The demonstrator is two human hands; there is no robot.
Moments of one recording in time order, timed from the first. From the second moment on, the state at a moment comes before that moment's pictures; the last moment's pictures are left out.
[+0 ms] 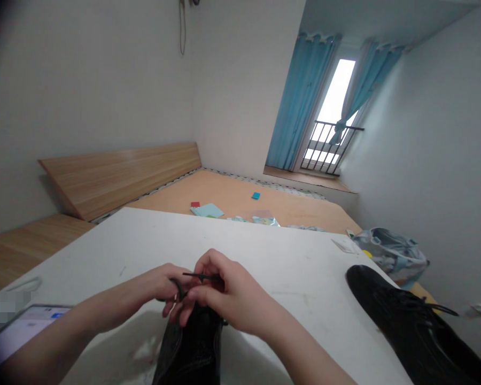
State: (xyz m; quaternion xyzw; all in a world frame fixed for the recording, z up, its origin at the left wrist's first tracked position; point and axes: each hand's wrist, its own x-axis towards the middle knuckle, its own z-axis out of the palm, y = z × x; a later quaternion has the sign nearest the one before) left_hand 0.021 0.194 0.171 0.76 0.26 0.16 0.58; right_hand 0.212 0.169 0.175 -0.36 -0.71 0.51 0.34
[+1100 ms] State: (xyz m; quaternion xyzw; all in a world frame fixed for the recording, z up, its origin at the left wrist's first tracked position) left_hand 0.002 0.188 0.167 0.79 0.42 -0.02 0.44; right_hand 0.196 0.152 0.174 -0.50 -0.81 0.28 0.13
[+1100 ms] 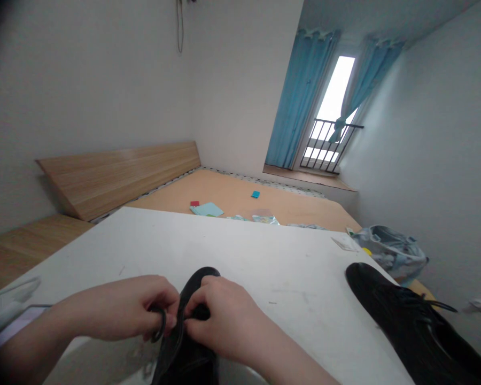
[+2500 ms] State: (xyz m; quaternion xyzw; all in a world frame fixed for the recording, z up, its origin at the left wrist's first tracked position) left_hand 0.049 0.180 0.167 0.77 0.44 0.30 0.35; right_hand 0.191 0.170 0.169 -0.36 -0.19 0.74 0.53
